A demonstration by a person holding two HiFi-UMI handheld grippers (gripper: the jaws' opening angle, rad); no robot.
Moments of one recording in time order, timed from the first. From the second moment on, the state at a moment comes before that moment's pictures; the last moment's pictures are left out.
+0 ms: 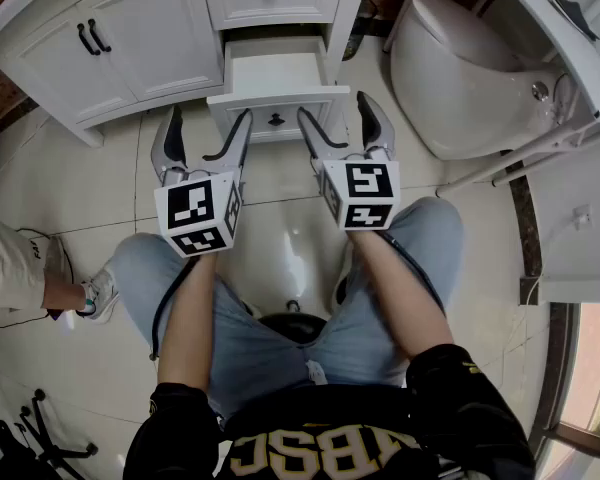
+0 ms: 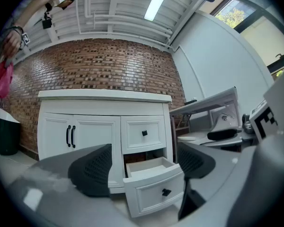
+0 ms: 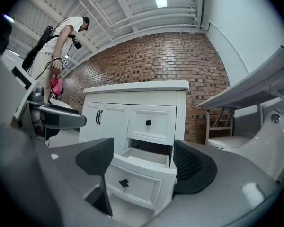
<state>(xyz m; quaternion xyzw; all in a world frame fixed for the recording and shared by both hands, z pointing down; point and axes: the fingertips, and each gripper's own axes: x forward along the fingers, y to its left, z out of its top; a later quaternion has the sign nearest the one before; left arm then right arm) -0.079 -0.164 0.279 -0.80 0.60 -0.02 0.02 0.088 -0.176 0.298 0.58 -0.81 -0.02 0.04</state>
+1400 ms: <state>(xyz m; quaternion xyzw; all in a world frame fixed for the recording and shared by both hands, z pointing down) -0.096 -0.204 0.299 -0.80 0.60 -0.02 -0.03 0.013 -0.260 0.485 0.48 -0.82 0.18 0.24</state>
